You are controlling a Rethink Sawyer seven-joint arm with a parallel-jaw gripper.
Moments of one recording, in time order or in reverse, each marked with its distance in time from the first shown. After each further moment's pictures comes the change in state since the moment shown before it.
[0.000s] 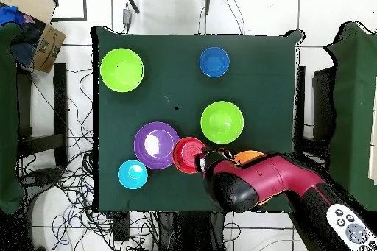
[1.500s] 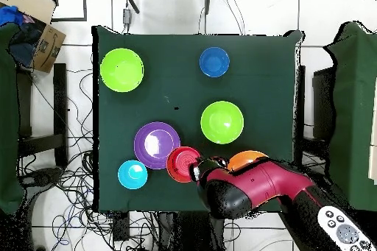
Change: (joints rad) arm 0.023 0.000 -0.012 0.048 -0.002 0.000 0.000
